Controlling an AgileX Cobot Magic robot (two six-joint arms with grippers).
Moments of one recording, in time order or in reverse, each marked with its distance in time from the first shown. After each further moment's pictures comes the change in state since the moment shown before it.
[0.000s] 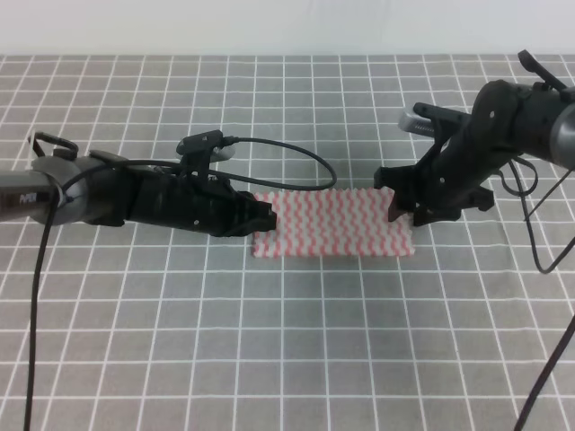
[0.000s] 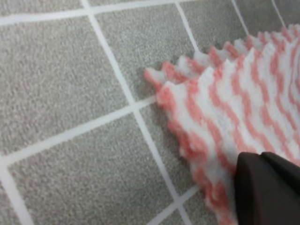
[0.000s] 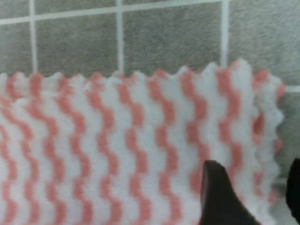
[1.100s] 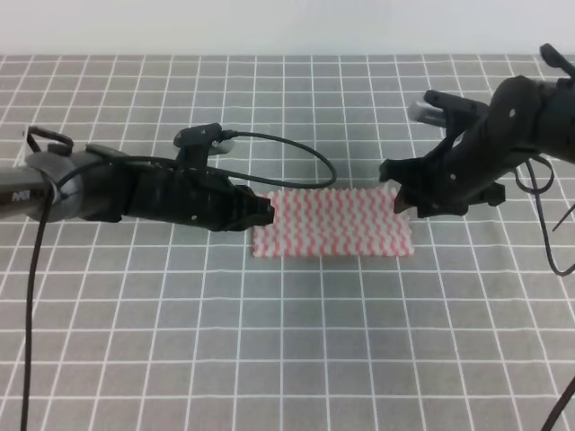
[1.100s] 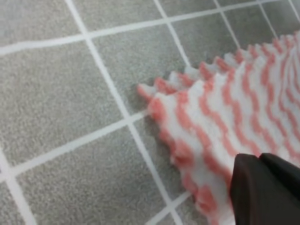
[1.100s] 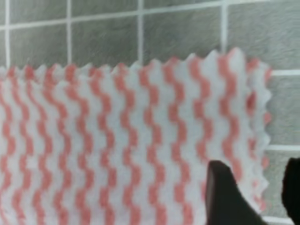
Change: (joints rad) left arm 0.000 -0.023 0.001 -0.001 -0.013 0.006; right arm 0.020 -0.121 0.119 -0.003 -0.074 0.003
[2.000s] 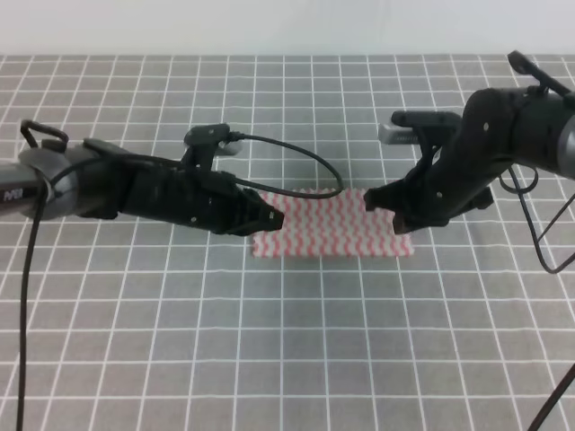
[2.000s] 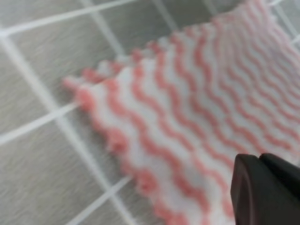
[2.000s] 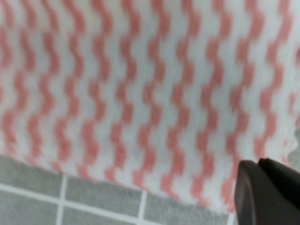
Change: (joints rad) left arm -0.002 -0.036 0.012 0.032 0.092 0.032; right arm 0.051 0.008 0.005 -0.089 0.062 -0.052
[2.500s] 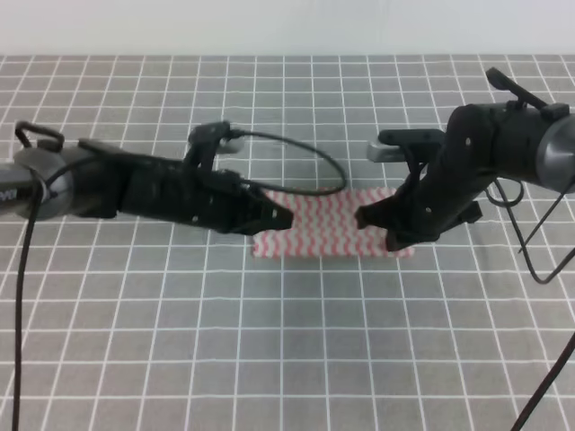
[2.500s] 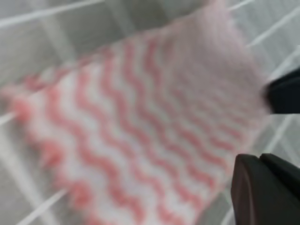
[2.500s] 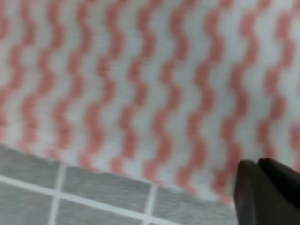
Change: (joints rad) left arm 0.000 -0.027 0.035 -0.037 0.030 0.036; right arm 0.028 0.014 0.005 0.002 -0.003 -0.032
